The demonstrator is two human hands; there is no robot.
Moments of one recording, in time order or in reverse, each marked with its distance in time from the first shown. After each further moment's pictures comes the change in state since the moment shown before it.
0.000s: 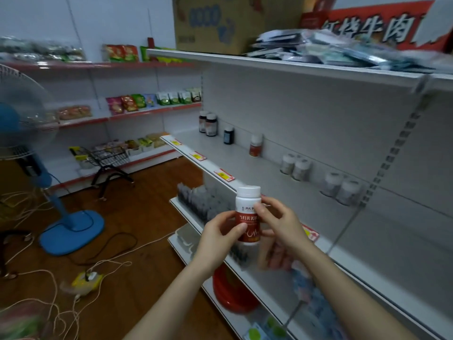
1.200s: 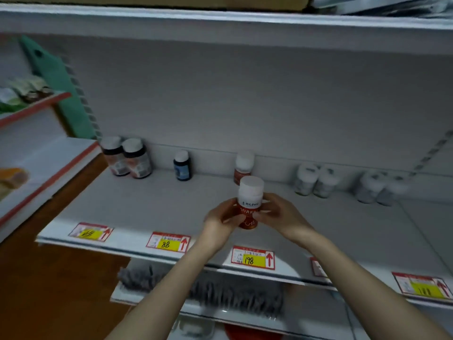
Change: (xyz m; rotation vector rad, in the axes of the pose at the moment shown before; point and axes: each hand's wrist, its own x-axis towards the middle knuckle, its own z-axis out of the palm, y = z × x) left_hand 0.451 -0.117 -0.077 0.044 -0.724 0.011; right_hand 0.350 0.061 0.060 -0.344 0.457 0.259
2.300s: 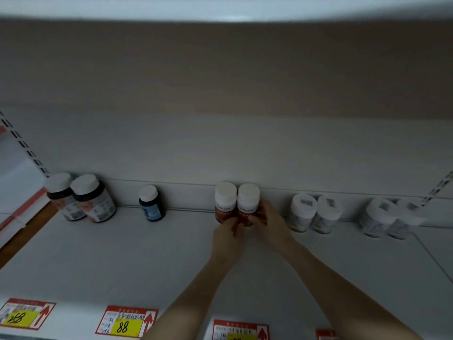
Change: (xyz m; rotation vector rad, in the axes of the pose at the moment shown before) left_hand 0.126 -0.032 0.061 0.342 0.063 -0.079; right_hand 0.127 0.066 -0.030 0.007 0.240 0.065
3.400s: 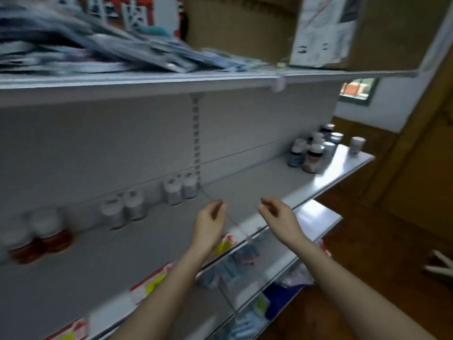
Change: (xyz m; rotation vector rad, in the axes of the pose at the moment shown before) left_hand -0.195 0.212 0.178 -0.311 -0.472 0.371; right_hand -0.323 0.039 -0.275 -0.161 0.810 0.178
